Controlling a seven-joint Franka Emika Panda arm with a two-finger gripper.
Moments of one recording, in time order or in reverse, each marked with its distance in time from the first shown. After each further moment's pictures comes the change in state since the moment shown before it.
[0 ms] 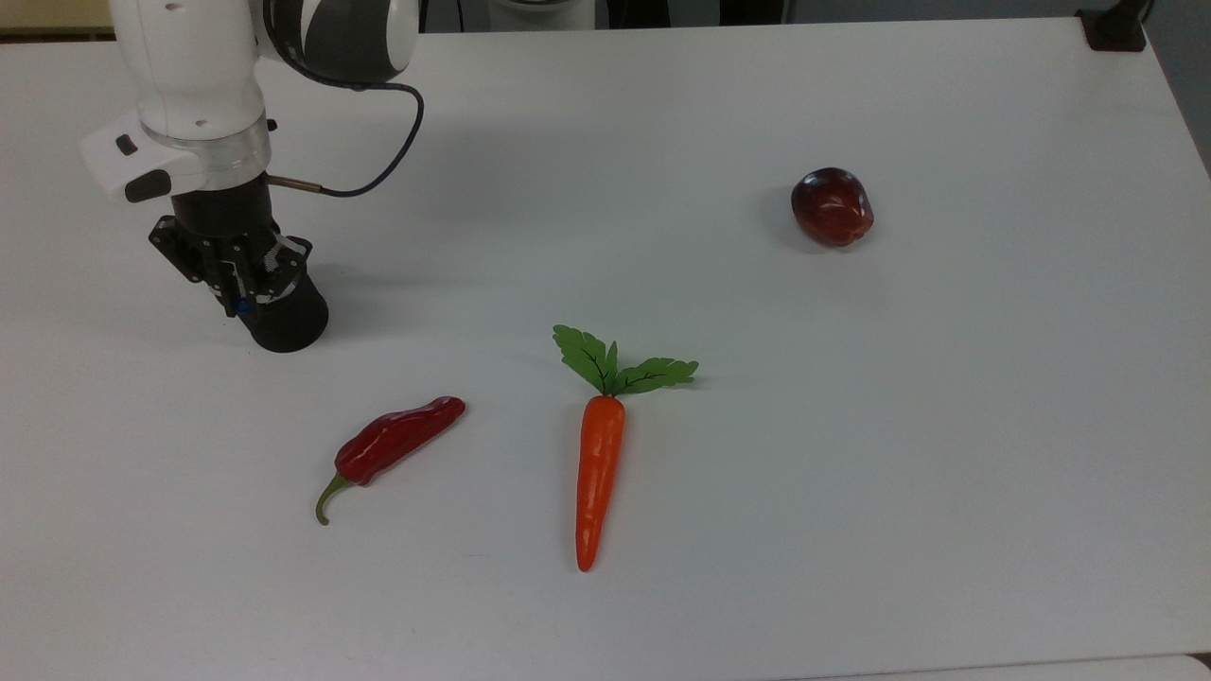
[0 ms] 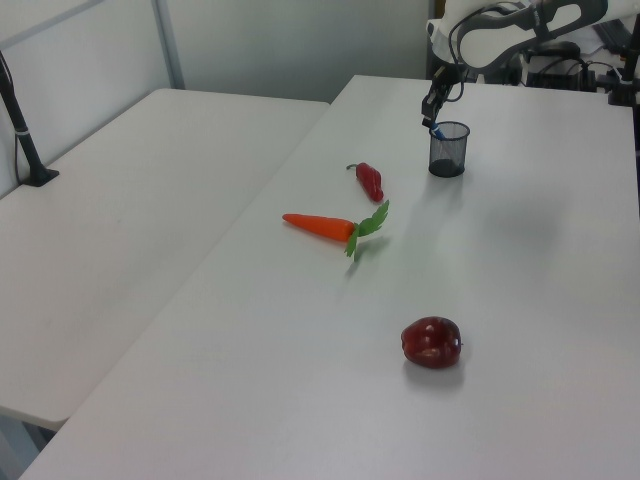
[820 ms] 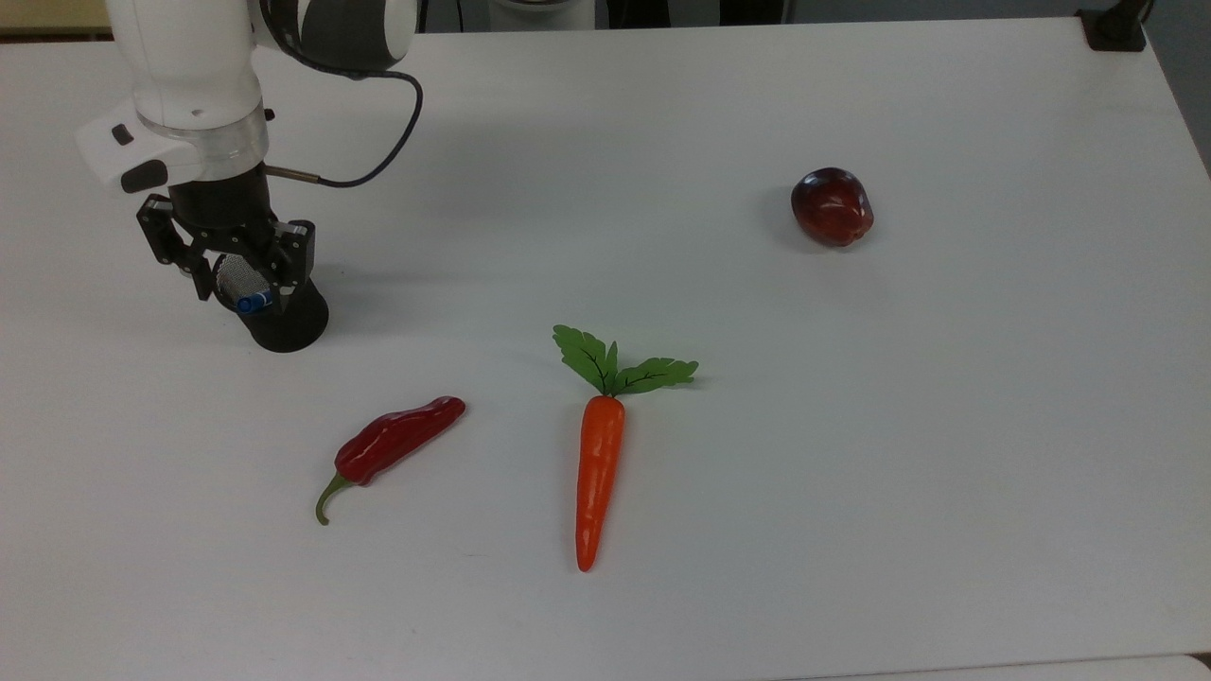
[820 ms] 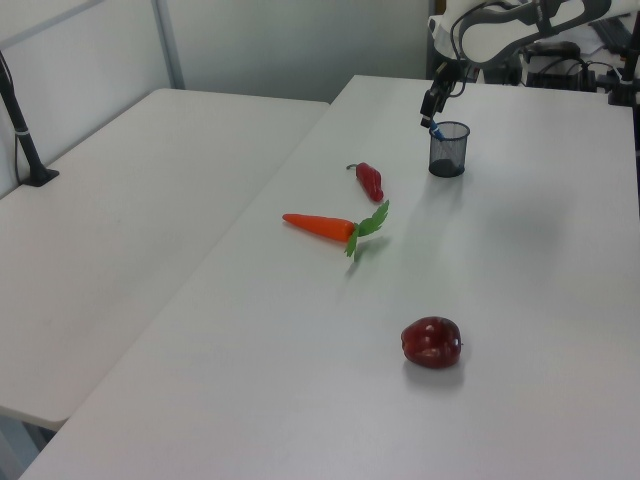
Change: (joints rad) arm 0.000 -0.013 0.000 -0.002 0.000 -0.016 0.000
